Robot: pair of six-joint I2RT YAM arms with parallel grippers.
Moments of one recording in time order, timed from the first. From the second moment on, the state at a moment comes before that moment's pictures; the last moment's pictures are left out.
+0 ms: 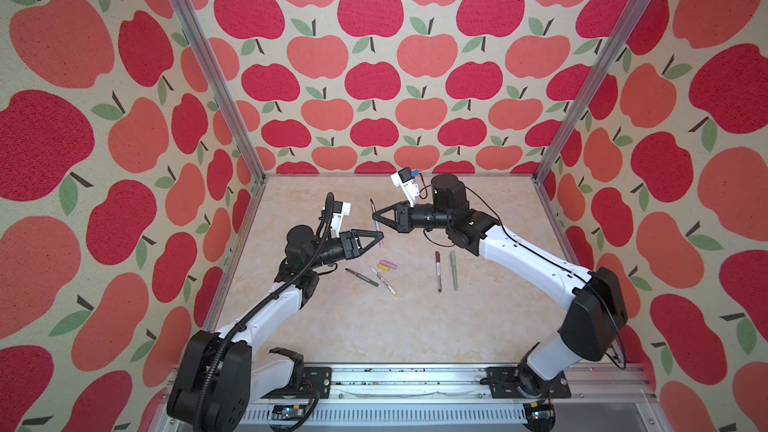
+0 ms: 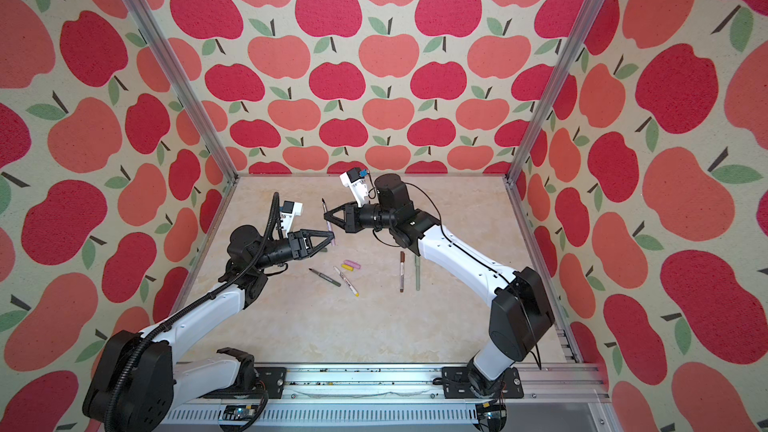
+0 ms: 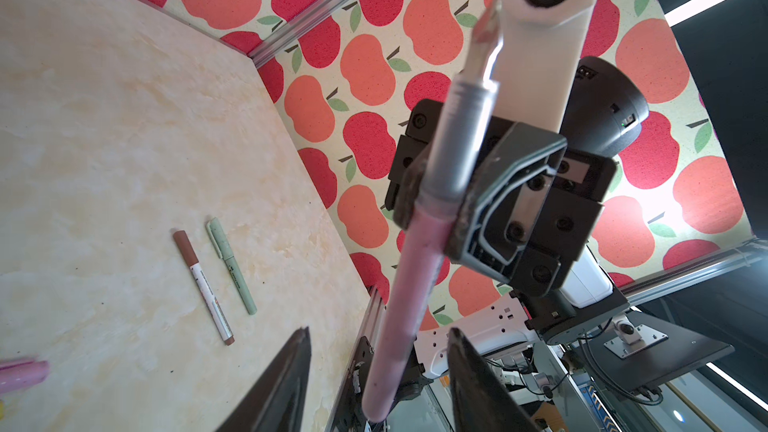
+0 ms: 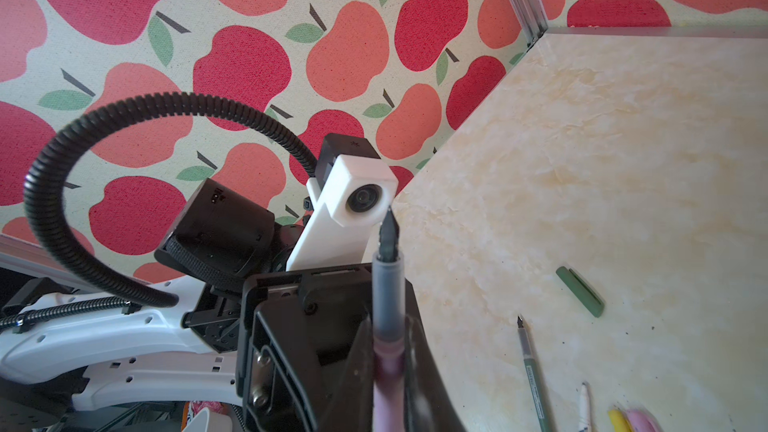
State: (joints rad) left arm -0.29 1.18 0.57 0.67 0.96 -1.06; right arm 0.79 1.61 1.37 -0.05 -0.65 0.53
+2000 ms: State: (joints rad) left arm -0.22 0.96 0.71 -0.23 0.86 -0.51; right arm 0.76 1.62 1.41 -0.36 -0.47 0.36
